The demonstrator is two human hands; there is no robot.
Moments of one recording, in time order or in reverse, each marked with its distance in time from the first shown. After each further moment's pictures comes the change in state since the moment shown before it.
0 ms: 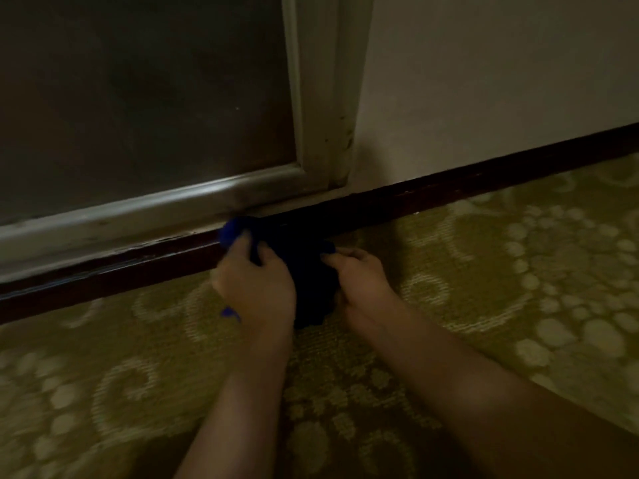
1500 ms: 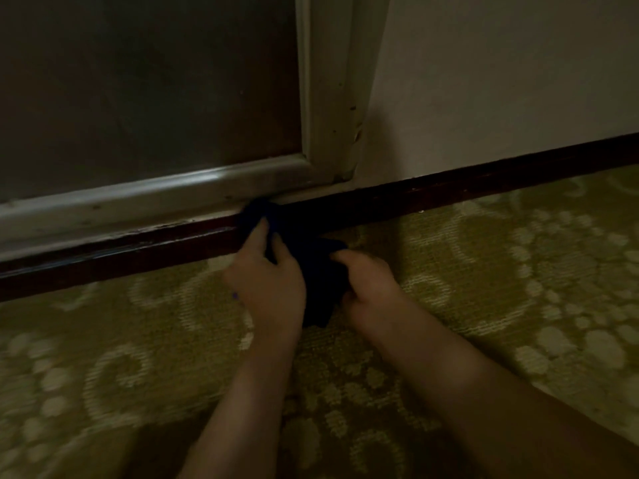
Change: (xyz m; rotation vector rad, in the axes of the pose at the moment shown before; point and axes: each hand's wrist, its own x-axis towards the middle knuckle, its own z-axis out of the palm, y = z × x) left_hand -0.007 -0.004 0.011 0.004 0.020 0.088; right_hand 0.017 0.005 -0.012 0.042 -0.050 0.104
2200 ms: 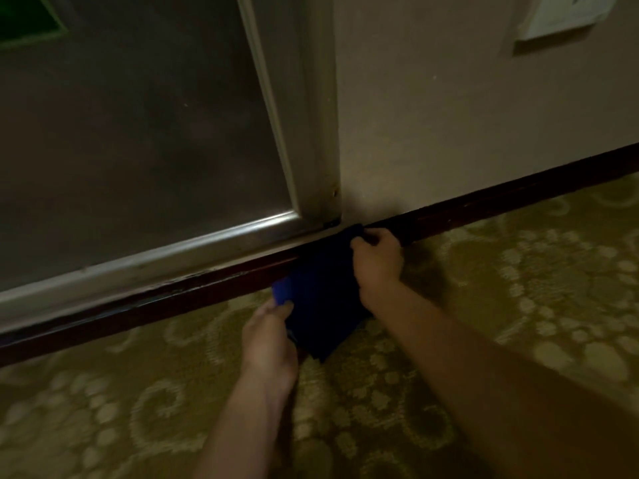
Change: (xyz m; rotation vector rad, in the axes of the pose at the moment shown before) left_hand -0.013 0.005 -0.036 -0.744 -0.370 -0.849; right_hand 0.001 -0.056 0.012 -0.277 0.254 -0.525
